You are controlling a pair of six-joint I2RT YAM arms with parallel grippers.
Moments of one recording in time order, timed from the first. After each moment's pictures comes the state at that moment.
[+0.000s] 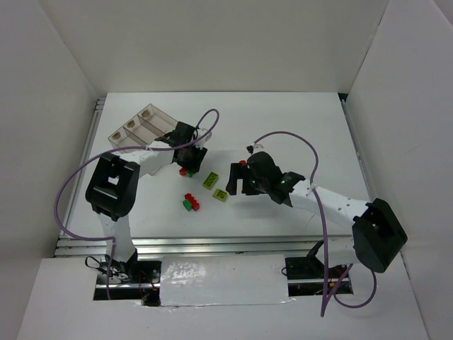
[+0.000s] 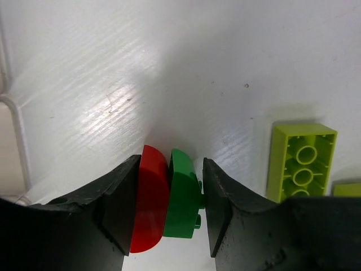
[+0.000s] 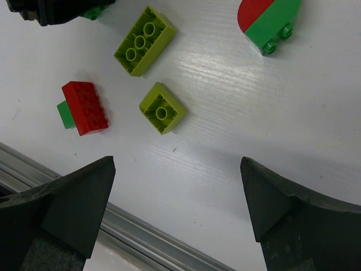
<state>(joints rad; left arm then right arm) -0.39 1.90 1.26 -0.36 0.10 0.13 0.72 1.33 0.81 -0.23 0.04 0.61</state>
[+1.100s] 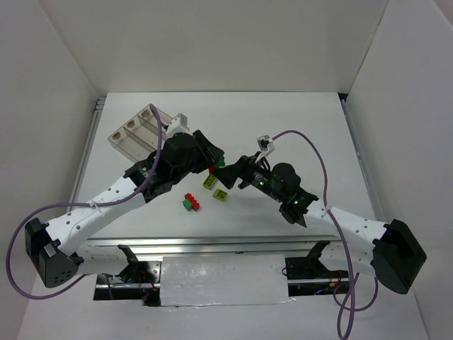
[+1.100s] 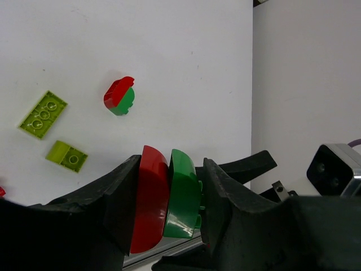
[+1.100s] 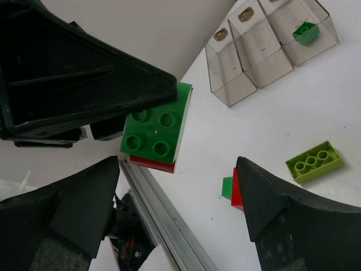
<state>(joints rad) -0.79 1.24 1.19 -0.40 -0.31 -1.05 0.77 1.11 0.58 0.55 -0.11 0.73</state>
